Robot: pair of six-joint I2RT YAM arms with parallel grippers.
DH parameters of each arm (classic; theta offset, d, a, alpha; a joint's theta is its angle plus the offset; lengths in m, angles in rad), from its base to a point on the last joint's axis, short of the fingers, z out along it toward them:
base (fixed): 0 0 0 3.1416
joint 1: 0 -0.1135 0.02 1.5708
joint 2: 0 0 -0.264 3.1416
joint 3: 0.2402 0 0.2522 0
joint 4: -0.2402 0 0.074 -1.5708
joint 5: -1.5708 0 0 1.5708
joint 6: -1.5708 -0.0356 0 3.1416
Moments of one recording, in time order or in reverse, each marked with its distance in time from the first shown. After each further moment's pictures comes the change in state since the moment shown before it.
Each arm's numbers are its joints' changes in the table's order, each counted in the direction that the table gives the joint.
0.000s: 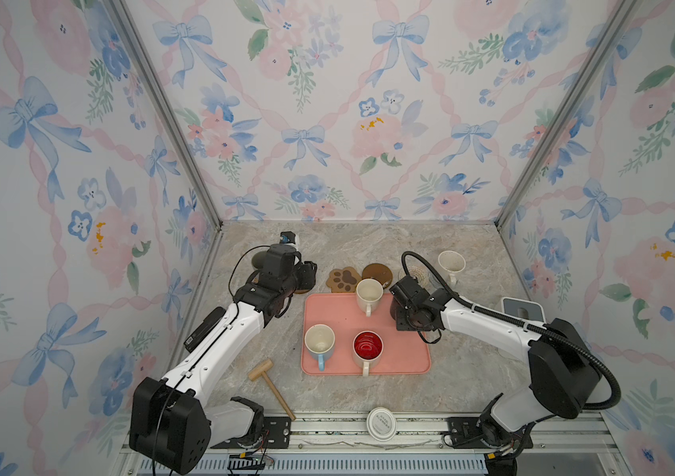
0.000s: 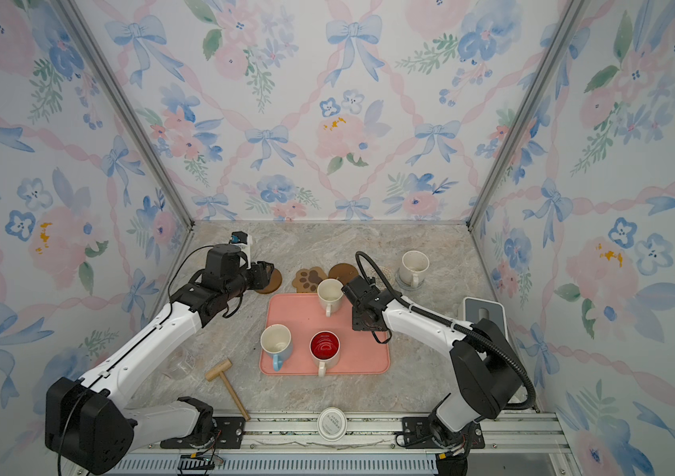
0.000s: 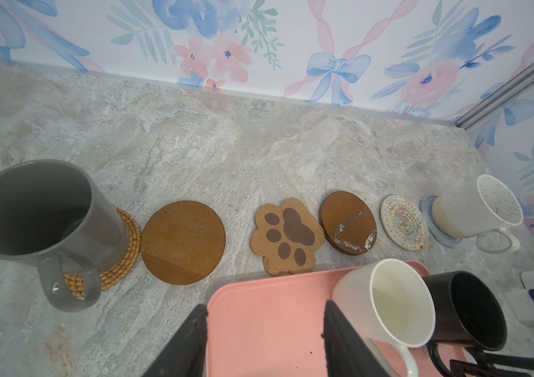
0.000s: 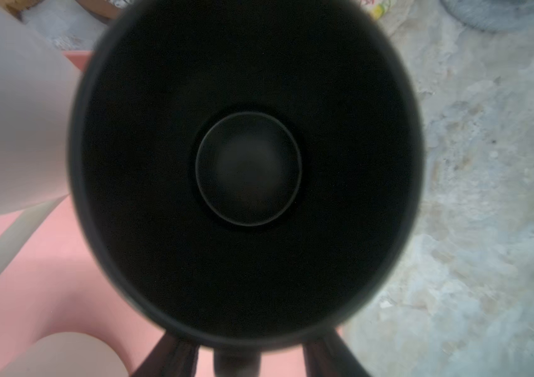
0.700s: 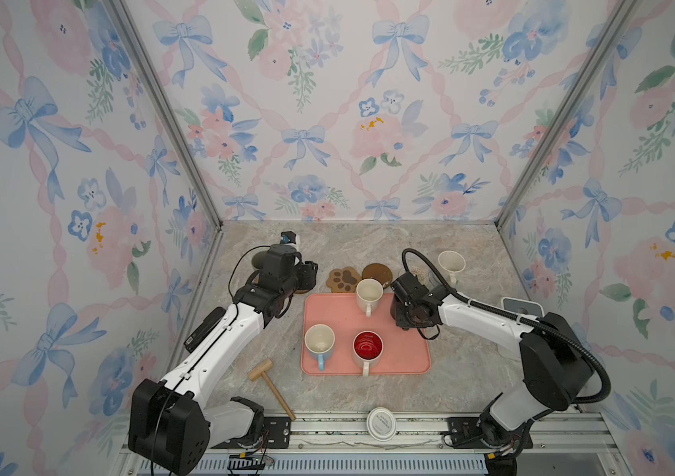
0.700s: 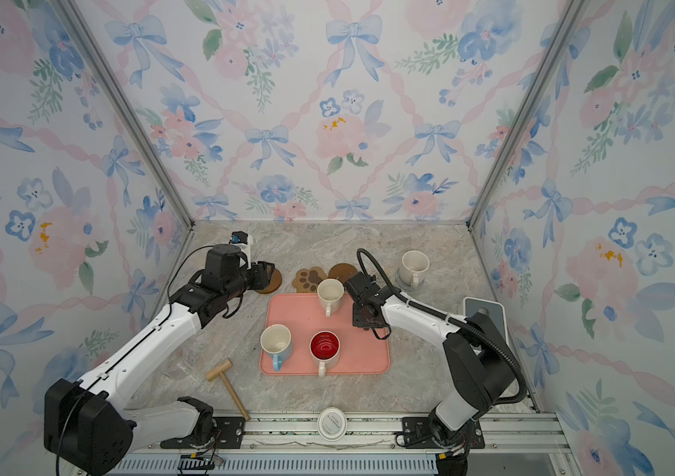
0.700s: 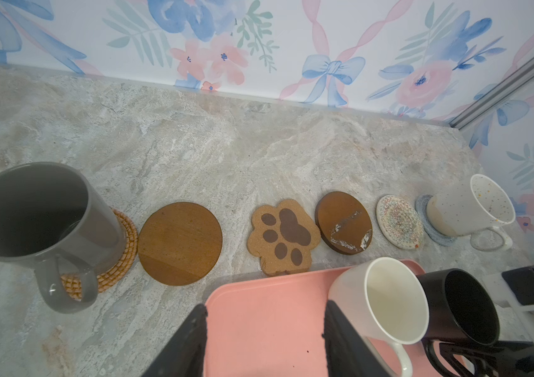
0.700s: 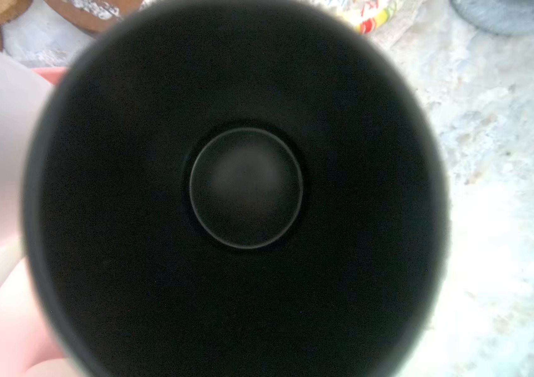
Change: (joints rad) left arm 0.006 -0.006 0.000 0.000 -0.003 0.000; right arm 0.034 0.045 0.019 0.024 0.026 0.016
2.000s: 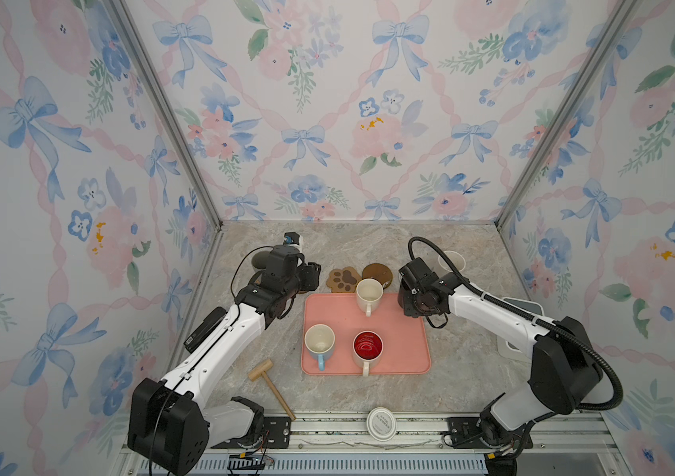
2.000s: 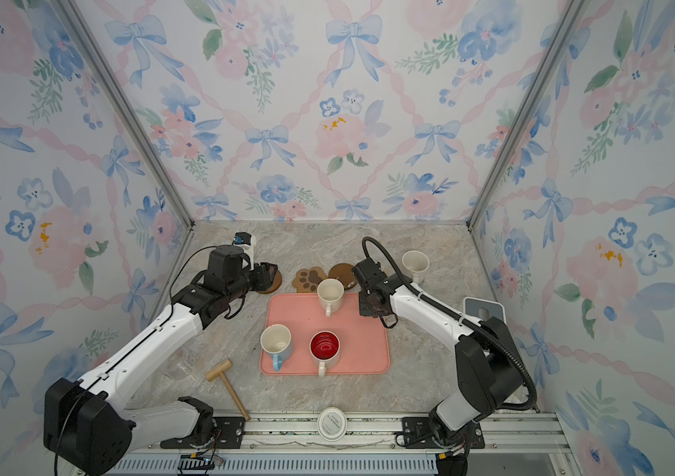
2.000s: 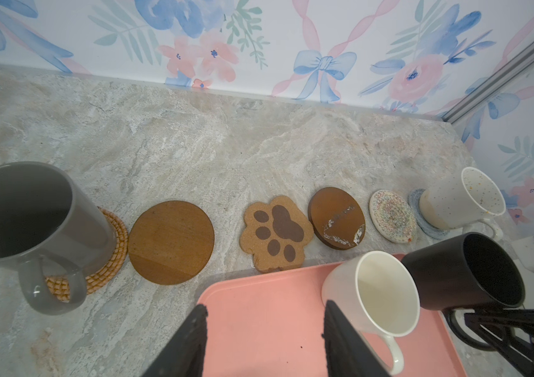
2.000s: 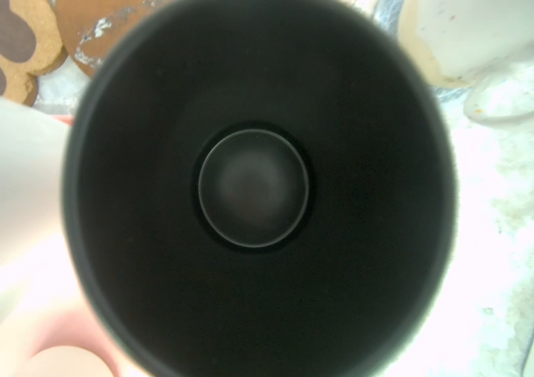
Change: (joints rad) left arm 0.028 0.000 0.000 0.000 0.000 0.002; right arm 0.080 -0.036 0.109 -0.104 -0.020 0.144
